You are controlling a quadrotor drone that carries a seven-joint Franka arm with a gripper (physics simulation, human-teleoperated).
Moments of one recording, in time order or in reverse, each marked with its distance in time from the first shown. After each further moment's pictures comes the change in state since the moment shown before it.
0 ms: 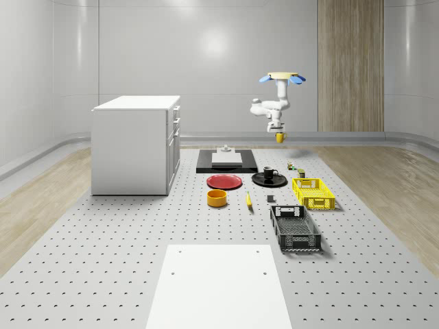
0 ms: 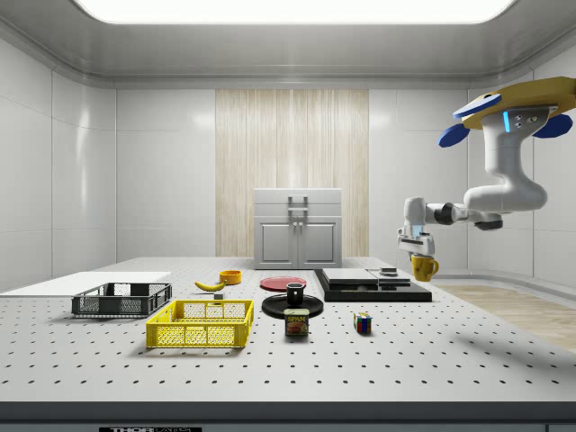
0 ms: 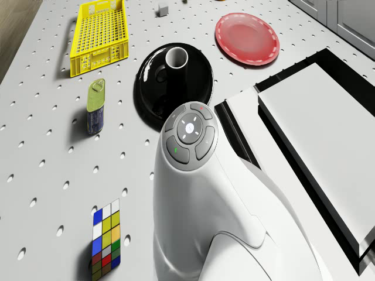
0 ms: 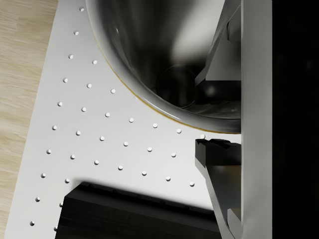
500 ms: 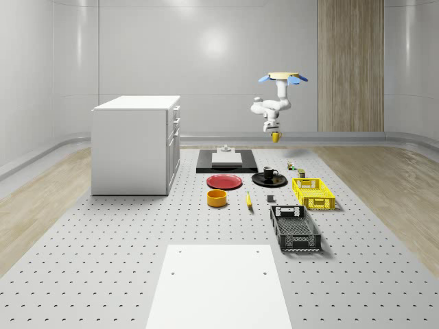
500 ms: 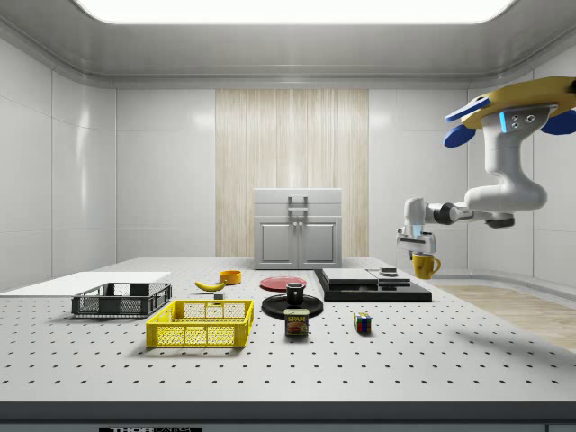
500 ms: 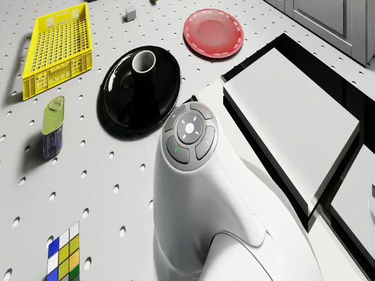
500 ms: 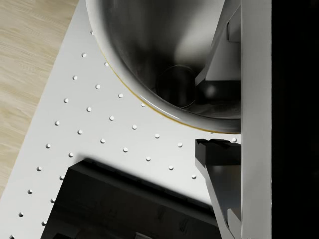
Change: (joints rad) arm -0.009 -0.036 0.004 0.002 0.014 0.033 -0.292
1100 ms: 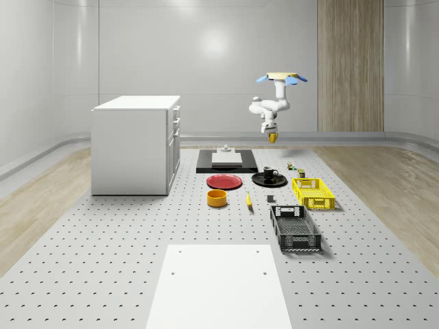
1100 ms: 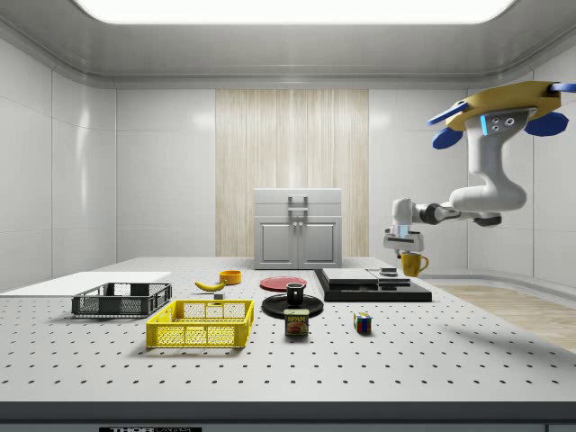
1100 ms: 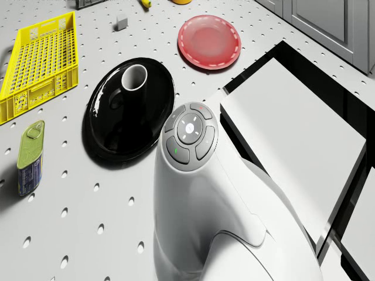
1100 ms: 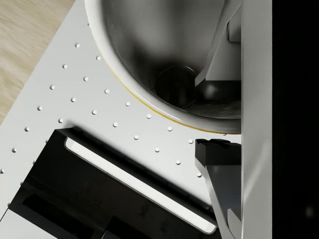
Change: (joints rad) arm -0.006 -0.026 0.003 0.001 0.010 0.024 -0.152
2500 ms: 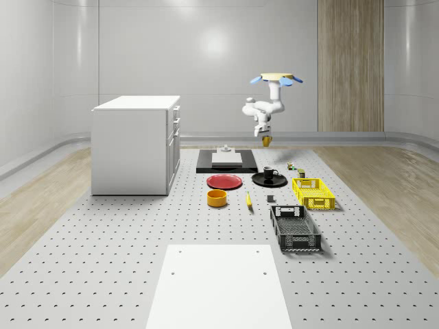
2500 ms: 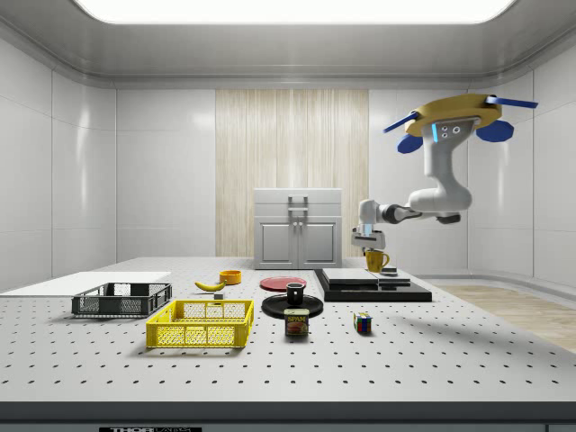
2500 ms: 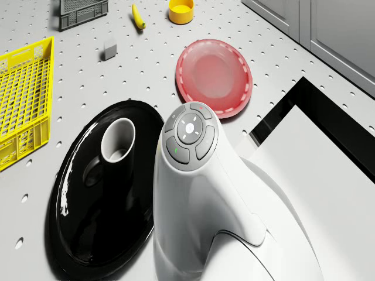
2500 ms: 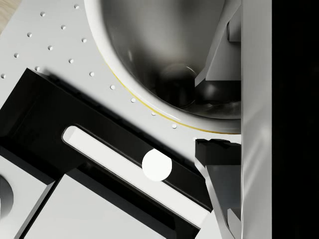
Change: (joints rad) arm -0.006 -0.026 0.002 0.001 0.010 0.024 -0.016
